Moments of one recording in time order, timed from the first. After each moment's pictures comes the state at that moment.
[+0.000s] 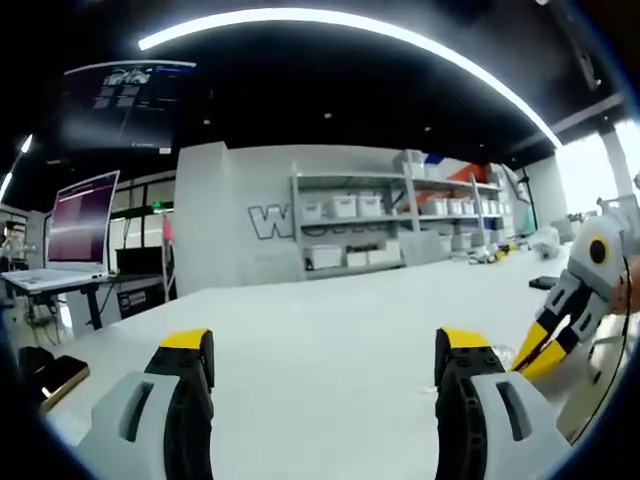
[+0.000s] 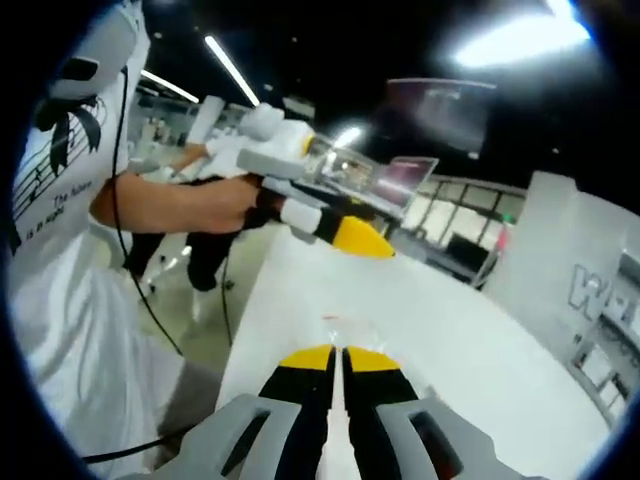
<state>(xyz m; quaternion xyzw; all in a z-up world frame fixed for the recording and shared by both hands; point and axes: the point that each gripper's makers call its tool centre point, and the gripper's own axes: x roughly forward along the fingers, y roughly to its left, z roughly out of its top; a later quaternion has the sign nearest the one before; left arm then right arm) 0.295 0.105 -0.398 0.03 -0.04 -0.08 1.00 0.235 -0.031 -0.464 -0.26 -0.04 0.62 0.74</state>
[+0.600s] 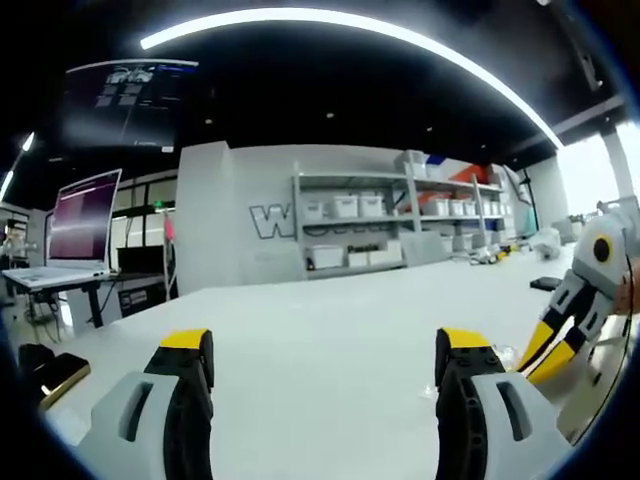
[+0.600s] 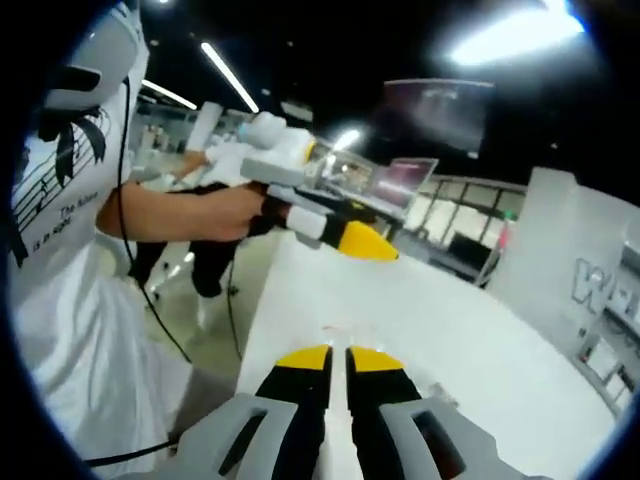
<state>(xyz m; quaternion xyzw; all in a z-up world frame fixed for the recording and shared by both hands) 0.293 0.107 -0.399 0.03 -0.04 -0.07 1.00 0.225 -0.032 -0.462 -0.24 -0.03 0.62 0.75</state>
